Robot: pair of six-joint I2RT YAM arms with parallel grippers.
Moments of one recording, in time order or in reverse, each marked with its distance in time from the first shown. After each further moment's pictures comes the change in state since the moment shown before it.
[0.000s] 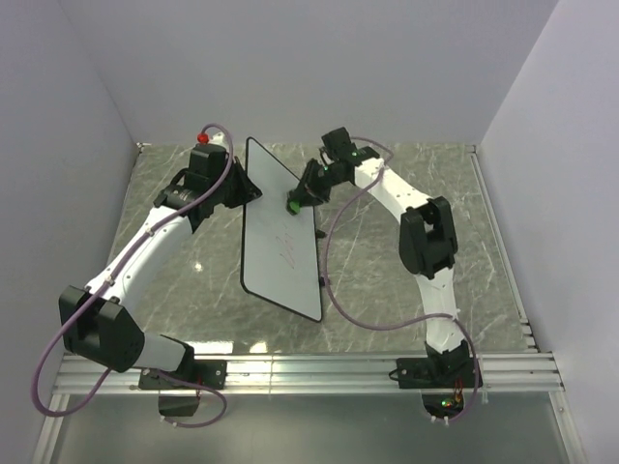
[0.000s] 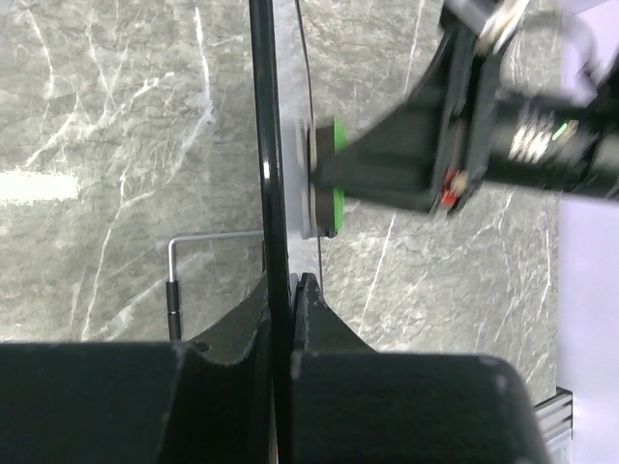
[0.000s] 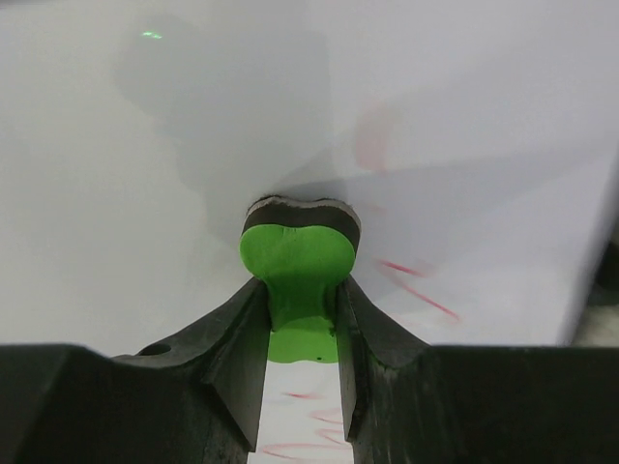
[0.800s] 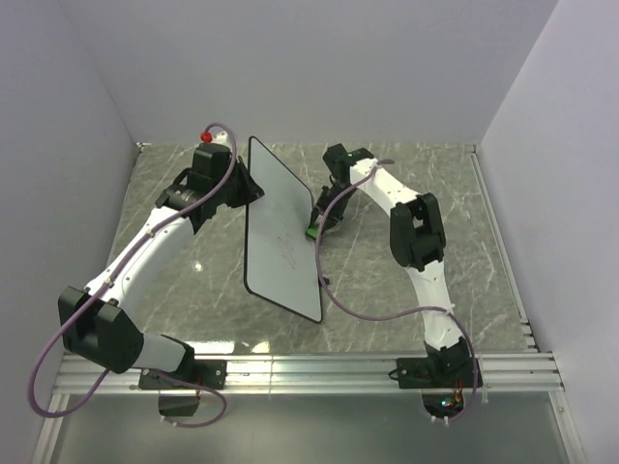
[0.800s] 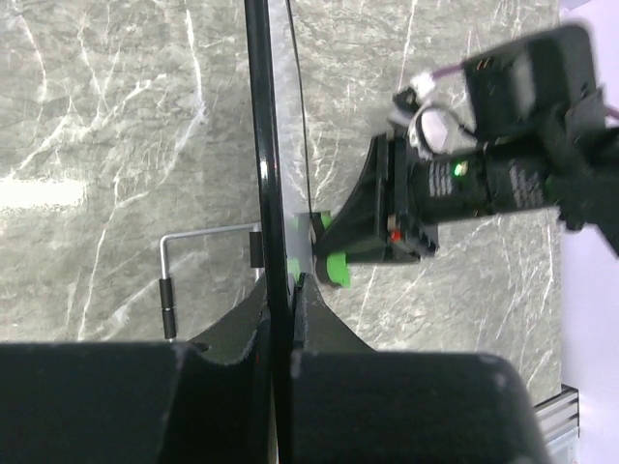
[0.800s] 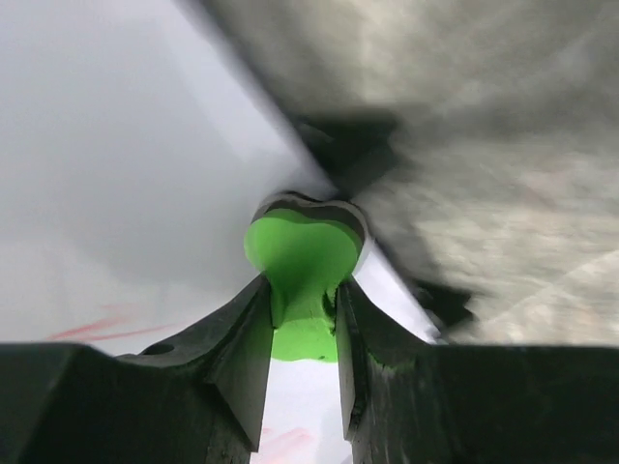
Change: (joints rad) left arm -0.032 -0.004 0.013 -0.010 -0.025 0.004; right arm -0.025 0.082 -0.038 -0.414 0.127 -0.023
